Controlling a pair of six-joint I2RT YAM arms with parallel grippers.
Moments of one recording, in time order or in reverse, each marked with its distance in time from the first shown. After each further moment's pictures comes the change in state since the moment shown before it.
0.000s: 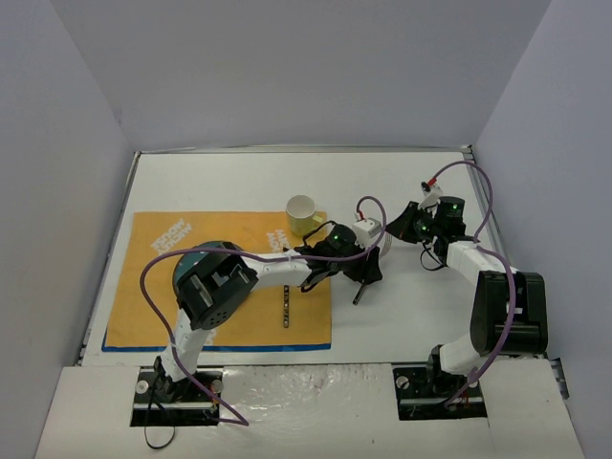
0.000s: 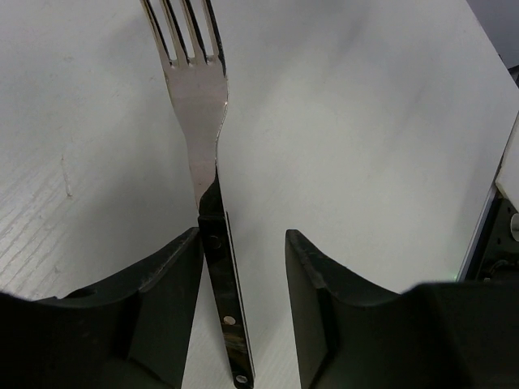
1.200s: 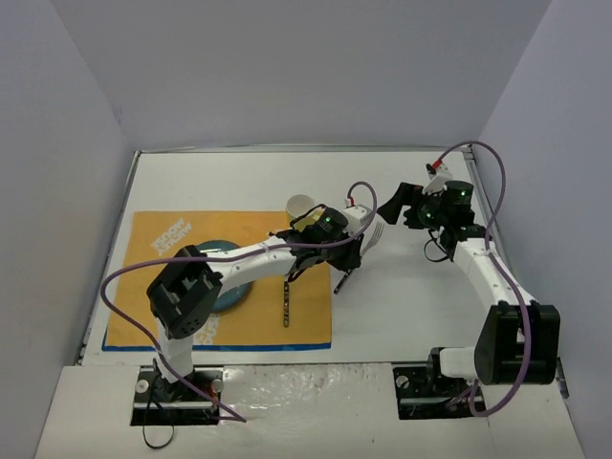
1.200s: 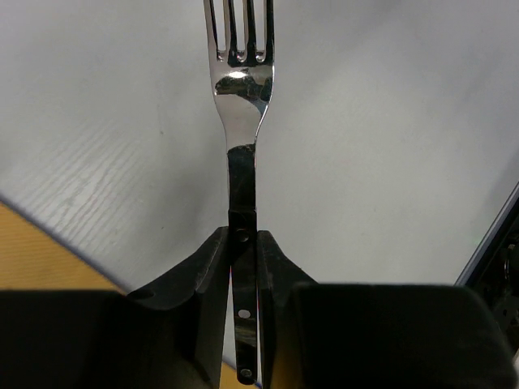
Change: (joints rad) left arm 0.034 -0.202 0.051 -0.390 -0.106 0.125; right arm 0.034 -0.179 0.143 -0.222 0.106 -0.064
